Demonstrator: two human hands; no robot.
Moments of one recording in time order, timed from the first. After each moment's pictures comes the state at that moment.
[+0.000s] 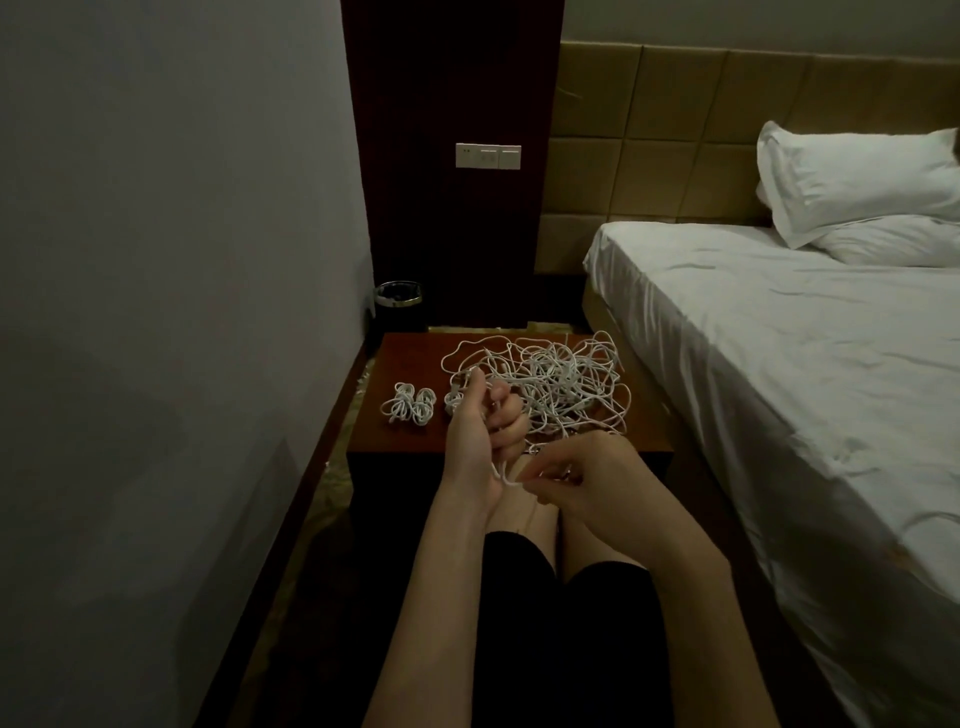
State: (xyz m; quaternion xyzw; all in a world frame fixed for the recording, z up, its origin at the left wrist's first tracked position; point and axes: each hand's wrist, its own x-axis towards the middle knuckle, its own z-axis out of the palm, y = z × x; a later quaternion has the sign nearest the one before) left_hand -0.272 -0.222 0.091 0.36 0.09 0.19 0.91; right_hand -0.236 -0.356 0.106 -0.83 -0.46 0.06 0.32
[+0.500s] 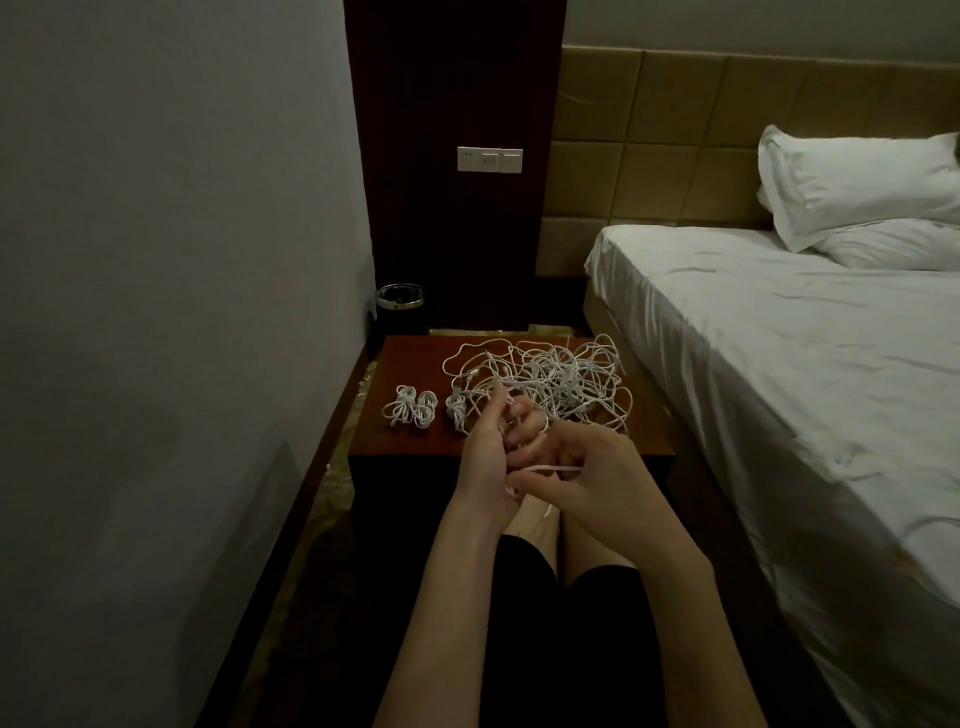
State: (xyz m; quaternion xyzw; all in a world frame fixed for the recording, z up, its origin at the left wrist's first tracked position) left_hand -0.269 -0.233 0.085 0.31 0.09 0.13 0.94; right_hand -0.237 -0.351 0.098 -0.80 -0.43 0.02 0.42
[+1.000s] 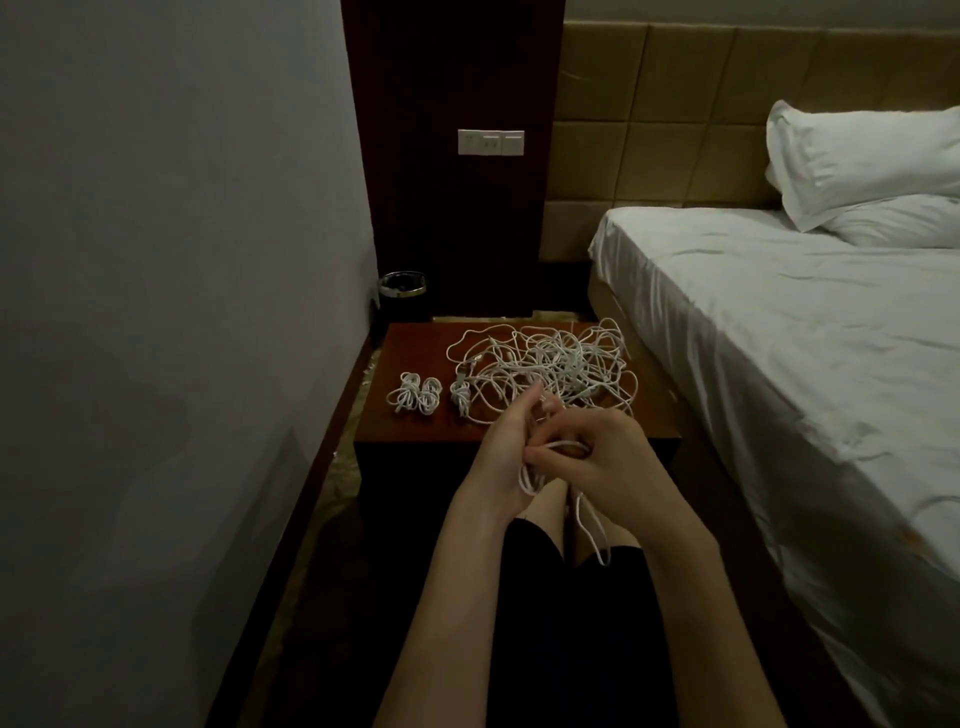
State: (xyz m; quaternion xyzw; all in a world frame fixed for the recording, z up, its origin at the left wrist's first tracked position) left_hand -0.273 -0.240 0.084 0.40 0.14 0.05 0.90; right_hand -0.235 -0.351 0.095 -0.78 -0.42 0.06 0.46
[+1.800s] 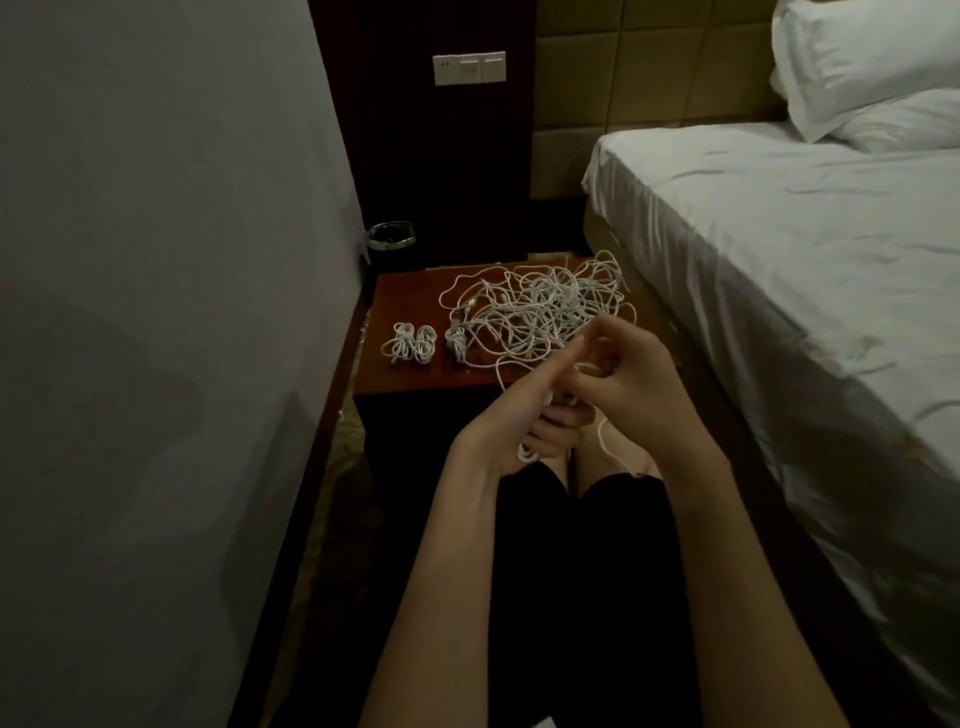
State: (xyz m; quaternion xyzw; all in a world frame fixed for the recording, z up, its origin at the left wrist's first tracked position) left_hand -0.279 -0.243 0.074 0.56 0.07 -0.13 0.82; right_hand -0.214 -0.362 0.075 -0.74 -0.37 0.01 0.56
